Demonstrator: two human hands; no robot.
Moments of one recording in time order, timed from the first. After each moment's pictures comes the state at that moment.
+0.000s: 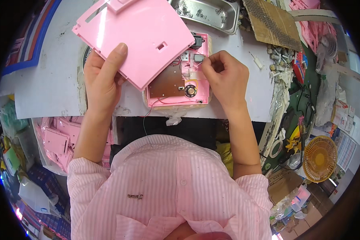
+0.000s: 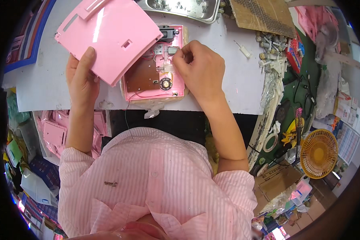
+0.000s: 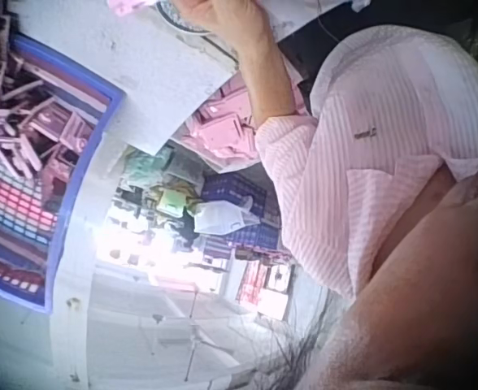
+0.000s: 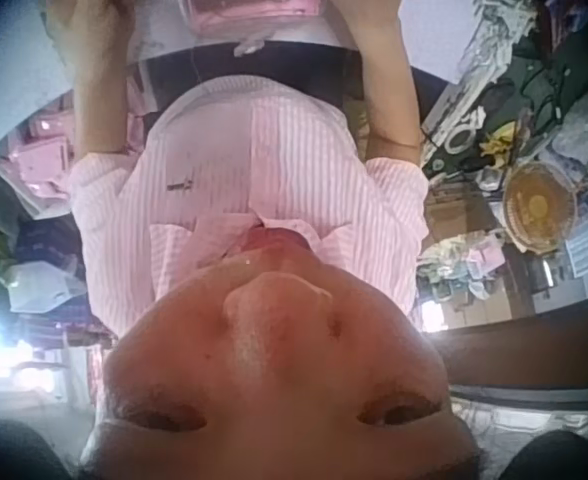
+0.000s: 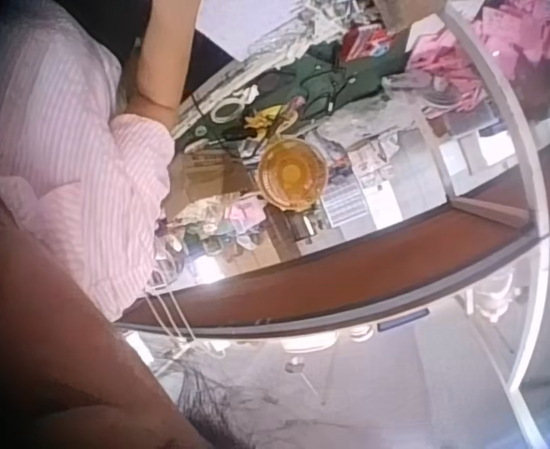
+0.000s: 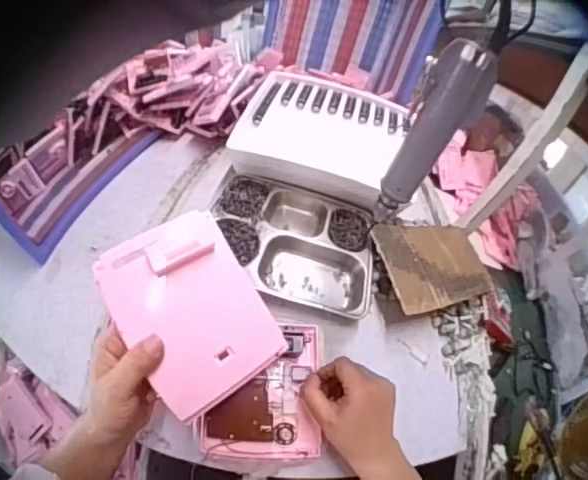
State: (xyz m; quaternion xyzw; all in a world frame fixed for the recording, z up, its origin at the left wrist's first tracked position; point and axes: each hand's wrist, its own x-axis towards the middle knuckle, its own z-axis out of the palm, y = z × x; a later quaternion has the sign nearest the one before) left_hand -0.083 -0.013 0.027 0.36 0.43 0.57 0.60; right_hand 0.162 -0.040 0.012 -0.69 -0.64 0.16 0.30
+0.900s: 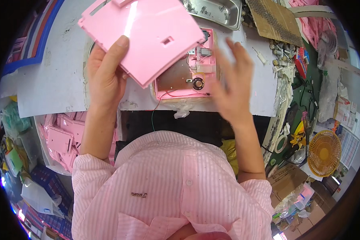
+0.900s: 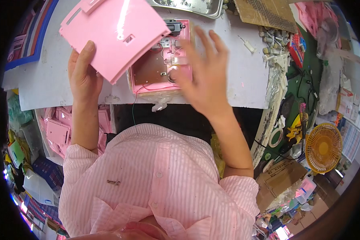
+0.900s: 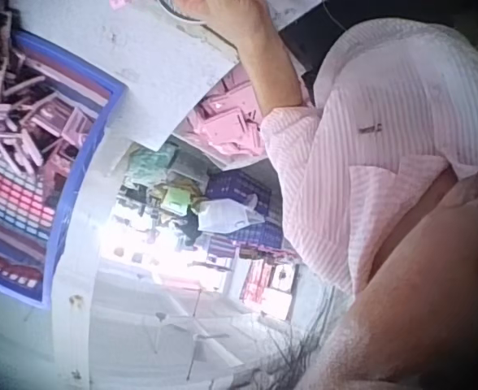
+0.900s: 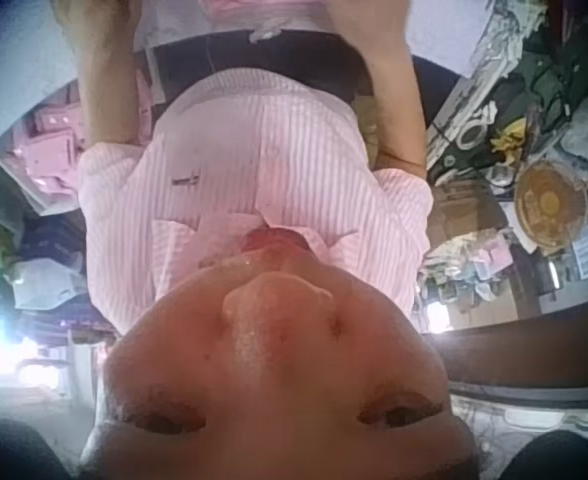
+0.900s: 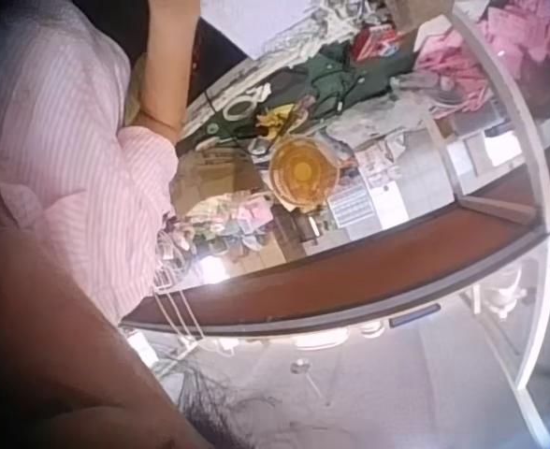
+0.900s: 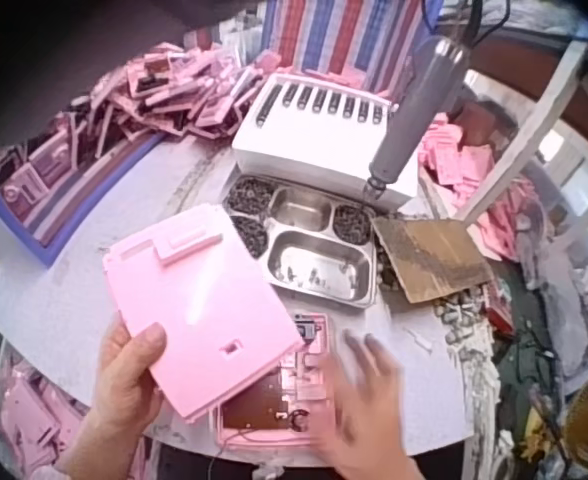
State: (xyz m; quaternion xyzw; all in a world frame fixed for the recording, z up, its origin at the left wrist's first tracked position) left_hand -0.090 -0.014 0.029 0.33 0.39 0.60 0.62; right_hand 0.162 -0.077 0.021 -0.56 -0.75 0.13 0.33
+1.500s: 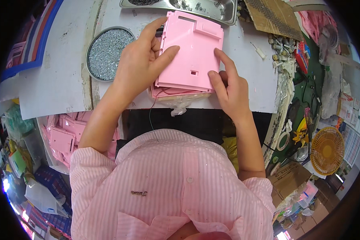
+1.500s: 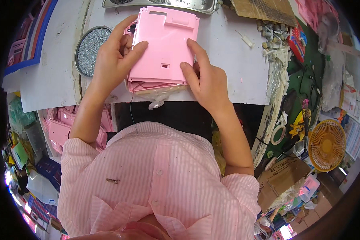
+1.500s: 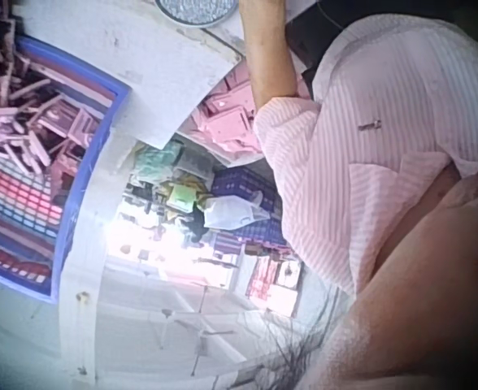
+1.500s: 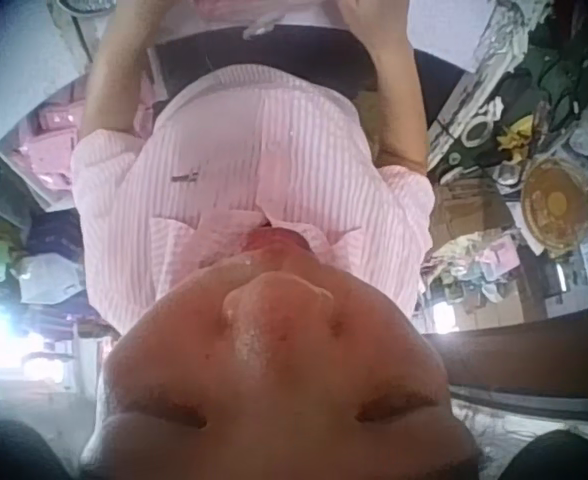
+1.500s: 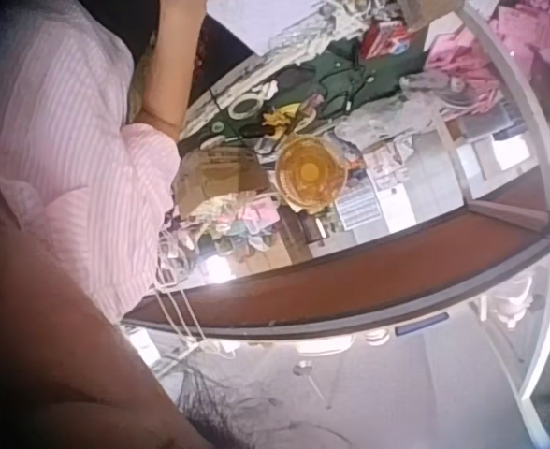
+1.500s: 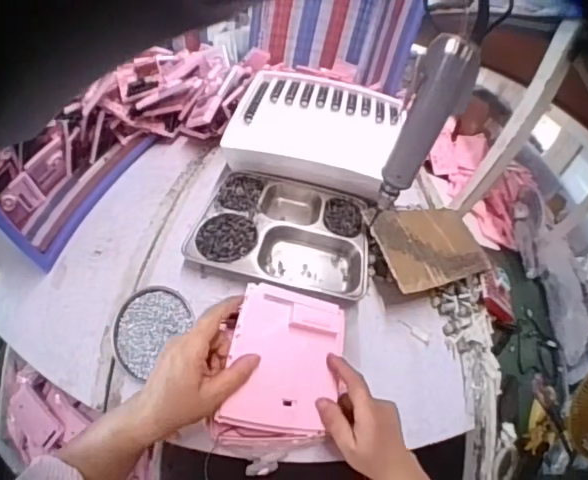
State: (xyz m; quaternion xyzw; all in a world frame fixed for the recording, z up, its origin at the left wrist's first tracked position) left_hand -0.058 -0.005 0.020 0.75 0.47 0.33 0.35; right_hand 0.172 -0.096 0.015 -0.66 -0.63 0.30 0.28
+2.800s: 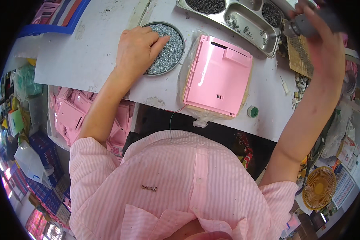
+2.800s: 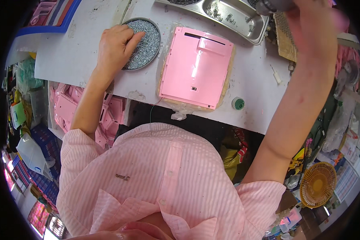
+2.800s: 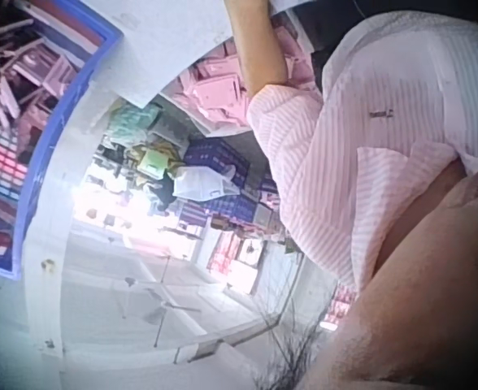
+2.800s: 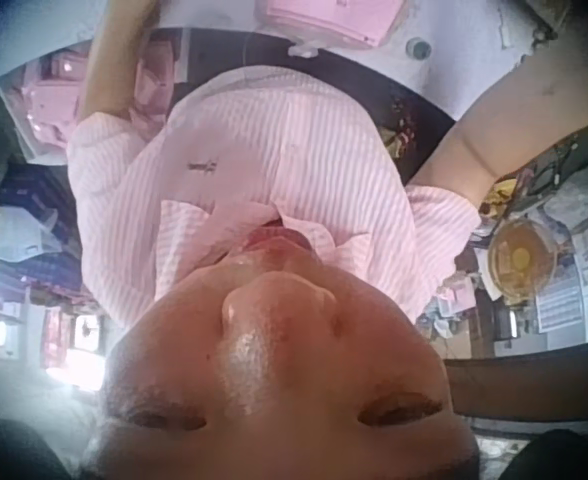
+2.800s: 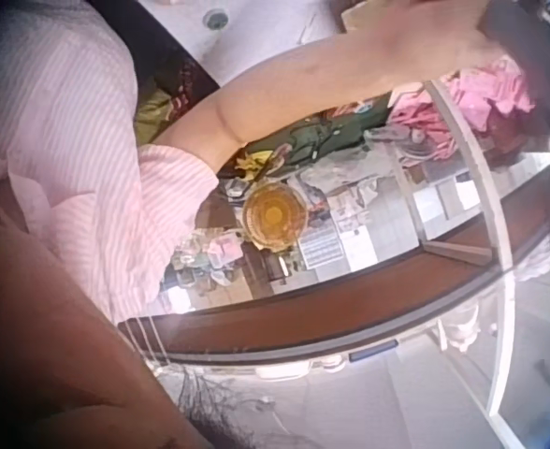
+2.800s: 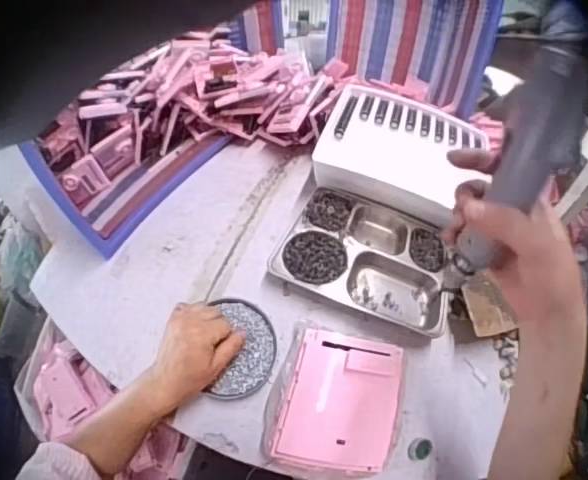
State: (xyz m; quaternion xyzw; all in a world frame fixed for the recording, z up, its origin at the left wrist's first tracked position) left_hand -0.158 0.027 -0.010 0.82 0.52 0.23 0.03; right_hand 0.163 0.077 0.144 -0.27 -0.62 0.49 0.55
